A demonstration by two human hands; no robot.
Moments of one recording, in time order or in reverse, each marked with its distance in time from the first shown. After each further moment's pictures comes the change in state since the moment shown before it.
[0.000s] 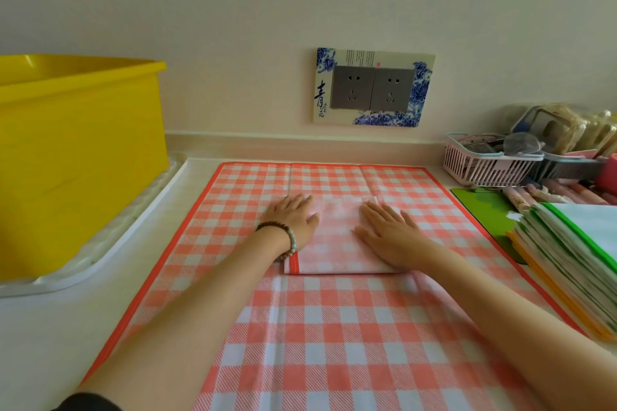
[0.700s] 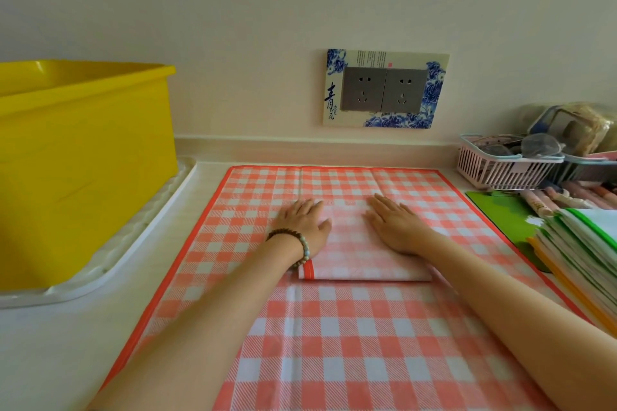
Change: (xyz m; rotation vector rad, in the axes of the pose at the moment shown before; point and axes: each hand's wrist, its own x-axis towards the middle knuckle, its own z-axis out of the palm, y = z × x) left_hand 0.005 -0.003 0.005 -0.005 0.025 -0.001; right_hand 0.046 0.005 0.001 0.077 0.043 0.024
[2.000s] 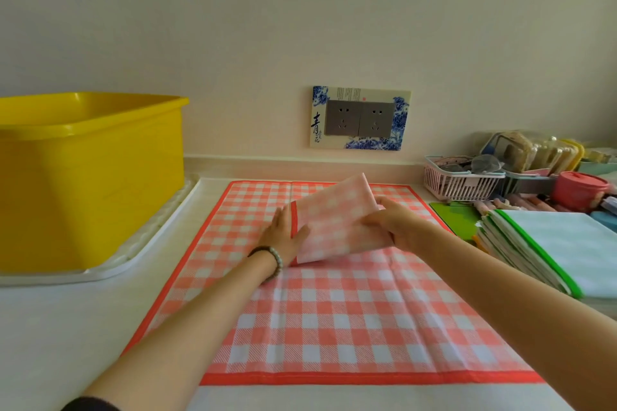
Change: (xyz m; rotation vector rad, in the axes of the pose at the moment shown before) left_hand -0.065 0.011 -0.007 -0.511 0.211 -0.096; right_hand -0.066 -0.021 -0.051 1.162 0.074 0.290
